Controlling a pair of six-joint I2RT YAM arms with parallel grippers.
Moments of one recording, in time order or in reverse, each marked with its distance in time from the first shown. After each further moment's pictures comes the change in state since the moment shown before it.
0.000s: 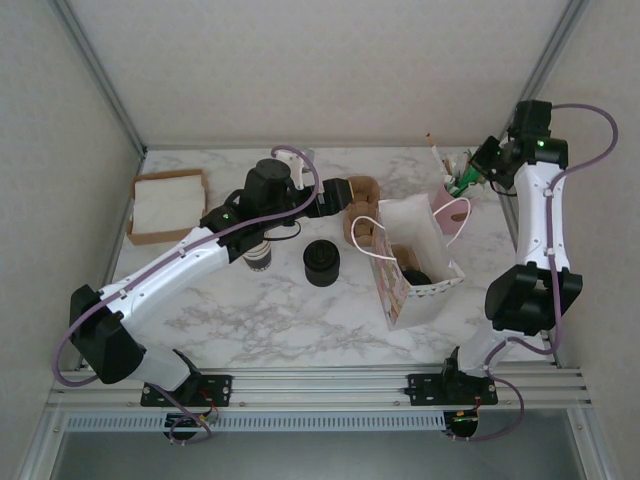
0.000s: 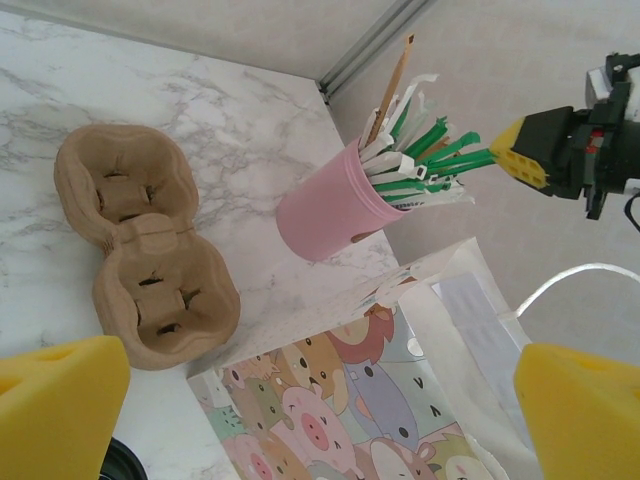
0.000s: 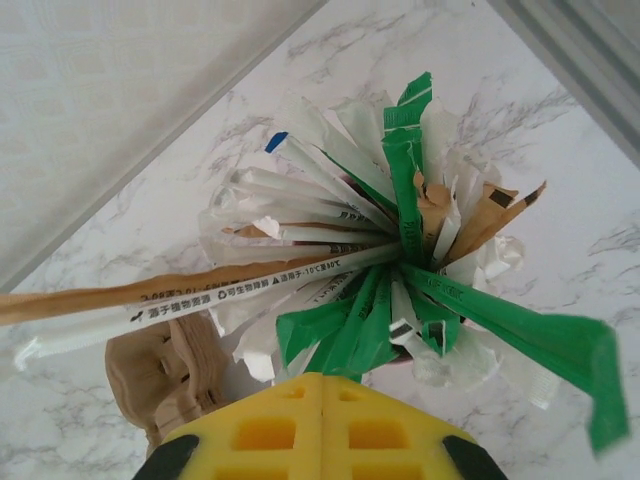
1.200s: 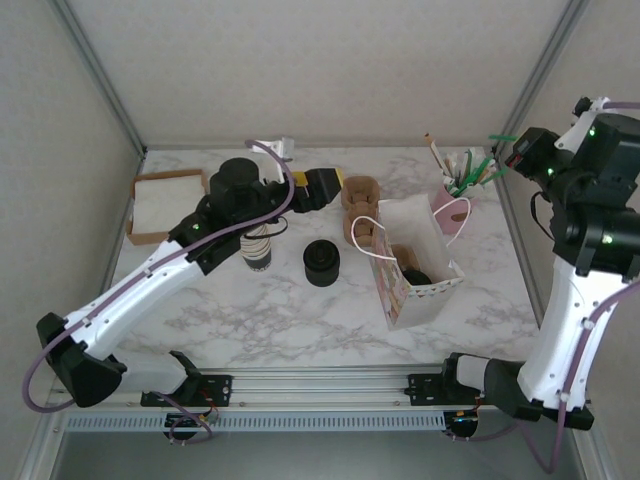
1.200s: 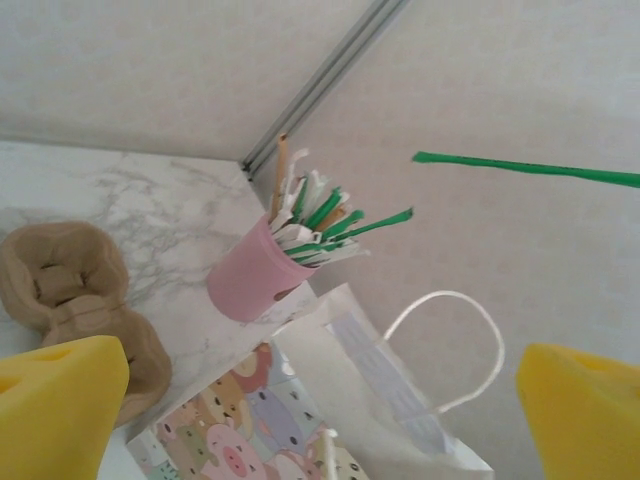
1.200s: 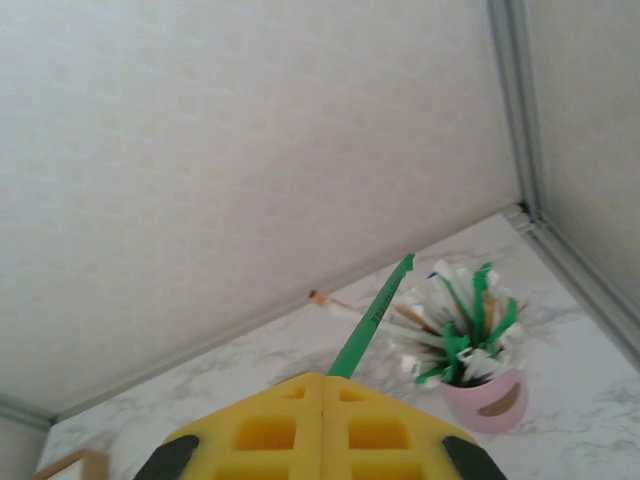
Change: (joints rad) left arm -0.023 -0.171 -0.005 0.070 0.009 0.023; right arm 0.016 -0.460 0.201 -0.072 -0.031 -0.047
